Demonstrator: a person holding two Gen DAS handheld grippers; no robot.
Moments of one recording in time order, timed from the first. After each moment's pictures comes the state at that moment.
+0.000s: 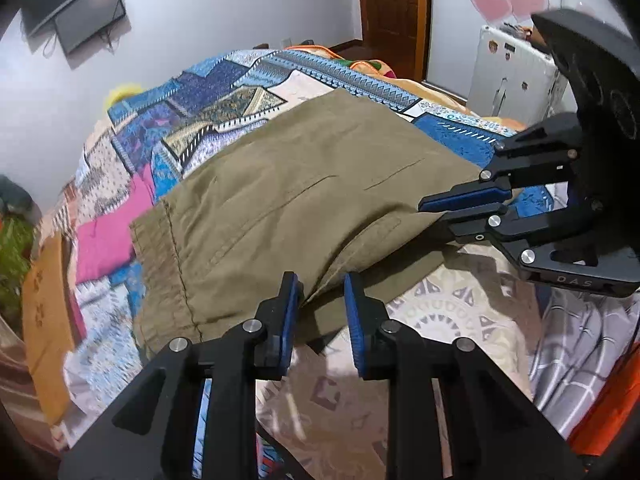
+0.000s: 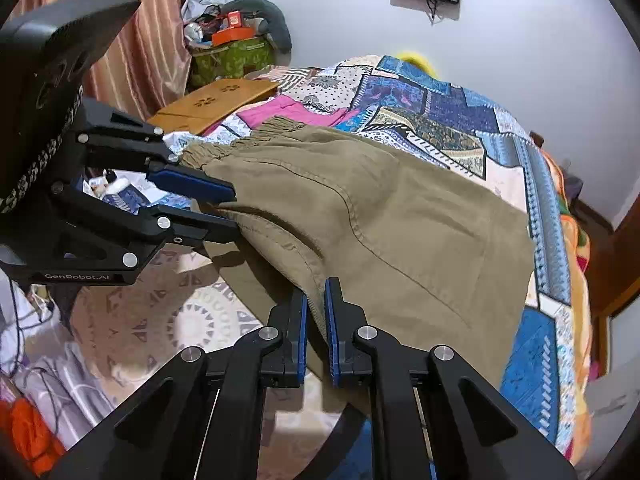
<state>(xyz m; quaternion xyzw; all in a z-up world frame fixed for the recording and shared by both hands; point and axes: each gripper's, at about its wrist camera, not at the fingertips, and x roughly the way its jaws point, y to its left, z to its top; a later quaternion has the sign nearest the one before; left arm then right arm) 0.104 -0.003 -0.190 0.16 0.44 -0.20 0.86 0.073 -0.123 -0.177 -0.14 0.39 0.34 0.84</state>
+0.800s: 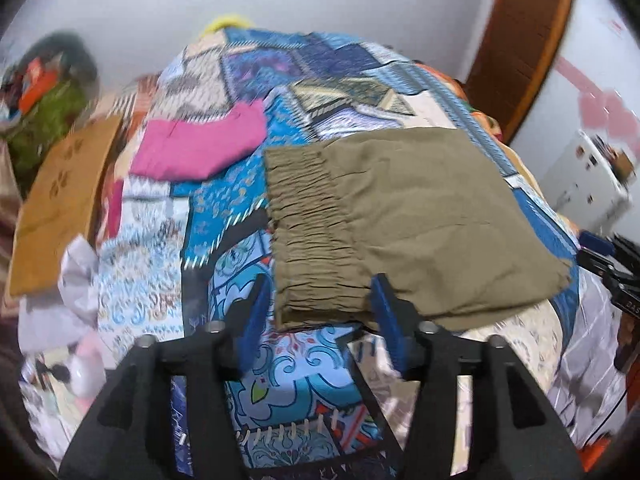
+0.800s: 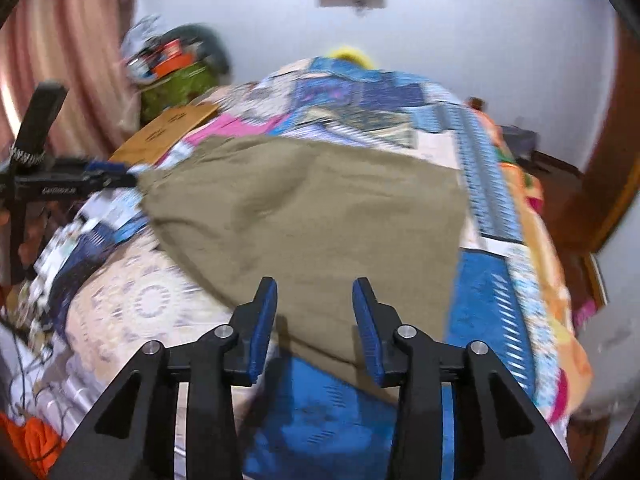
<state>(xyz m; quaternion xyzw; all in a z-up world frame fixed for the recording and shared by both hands) 0.125 0.112 -0.186 -0.03 0.47 -0.04 0.88 0.069 -0.194 -0.166 -0.06 0.40 0.24 0.88</state>
